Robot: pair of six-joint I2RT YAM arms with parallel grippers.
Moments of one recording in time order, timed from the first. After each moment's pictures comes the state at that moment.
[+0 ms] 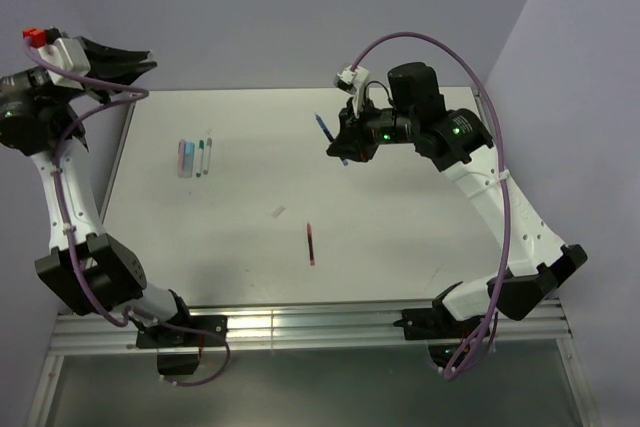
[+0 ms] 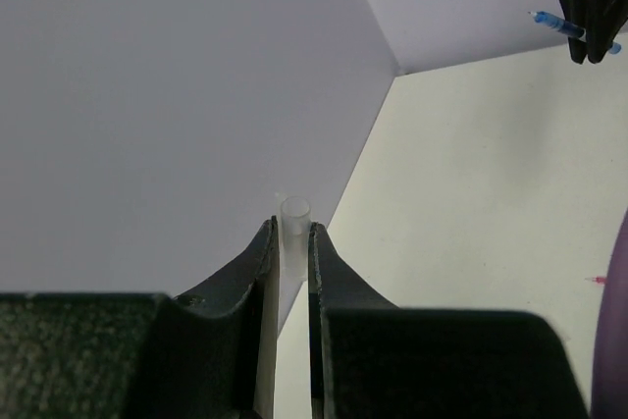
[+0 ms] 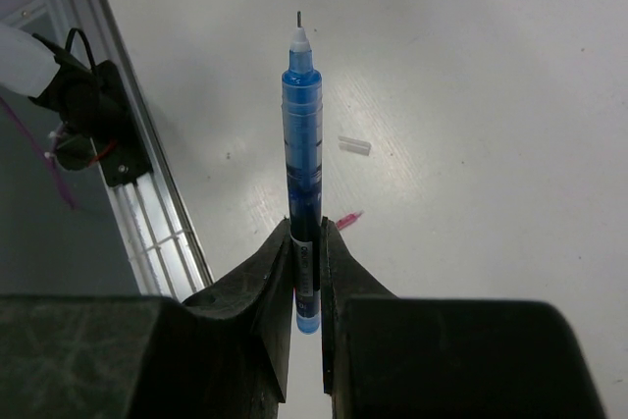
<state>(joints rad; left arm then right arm) 0.42 1.45 1.55 1.33 1.50 -0.87 0.55 1.39 1.71 -0.87 -0.56 -0.14</state>
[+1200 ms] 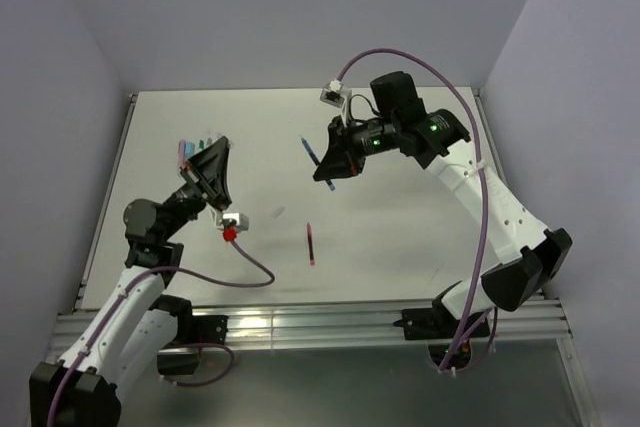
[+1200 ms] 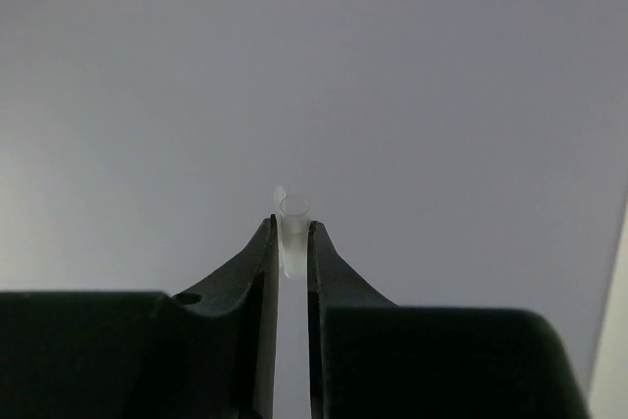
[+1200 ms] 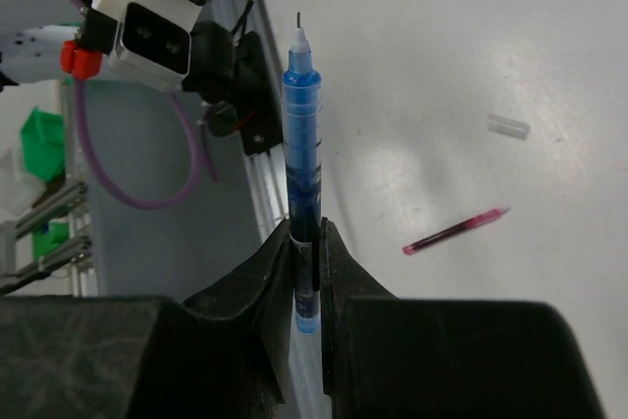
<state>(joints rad) -0.23 0.75 0.43 0.69 0.61 1.36 0.56 1.44 1.63 -0.86 -0.82 0.01</state>
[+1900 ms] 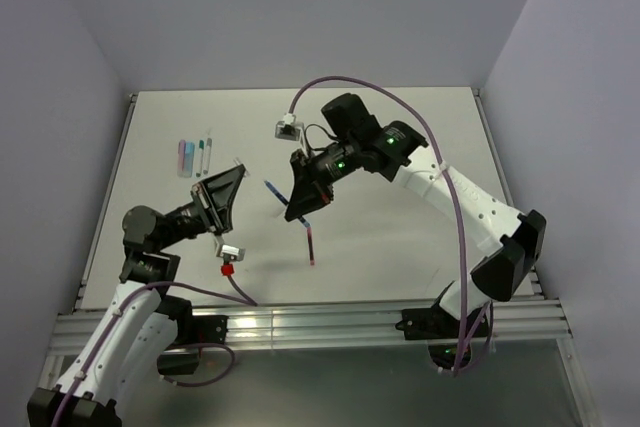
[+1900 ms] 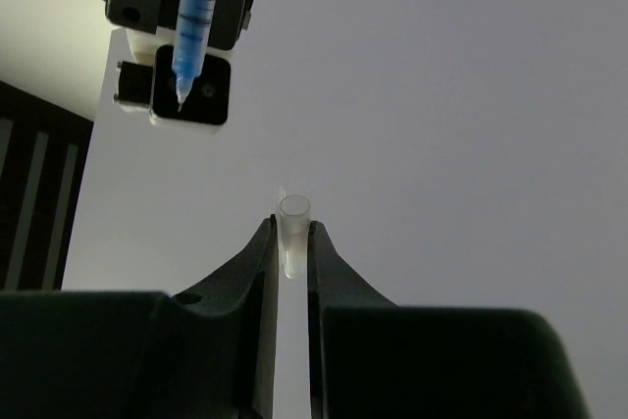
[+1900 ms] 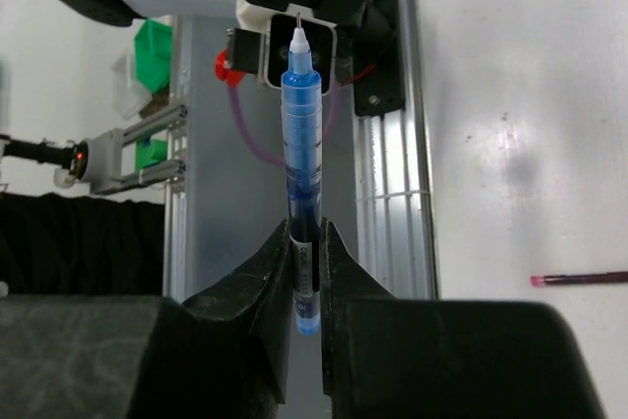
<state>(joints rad) -0.23 0.60 0.39 0.50 0.91 1.72 0.76 1.53 1.62 -0.85 -0.97 0.07</state>
